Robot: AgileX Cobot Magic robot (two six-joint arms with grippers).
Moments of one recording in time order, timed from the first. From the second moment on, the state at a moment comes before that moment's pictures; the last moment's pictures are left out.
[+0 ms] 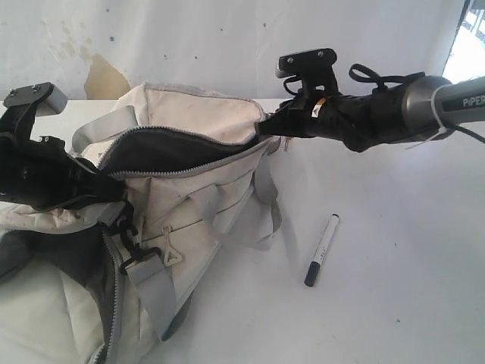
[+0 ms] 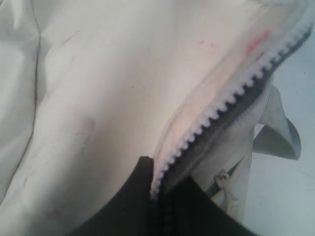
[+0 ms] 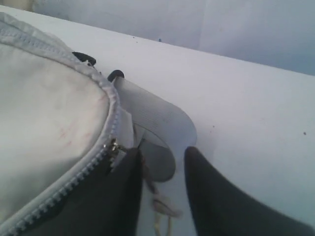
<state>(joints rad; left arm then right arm) -0.22 1.43 -0.77 -1.09 0.56 1.03 0.39 2.05 -1.30 -0.04 -0.17 0.01</state>
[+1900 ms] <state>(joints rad) -0.53 1.48 -0.77 -0.76 0.37 1.36 0.38 1.77 -1.30 0.00 0.91 0.06</state>
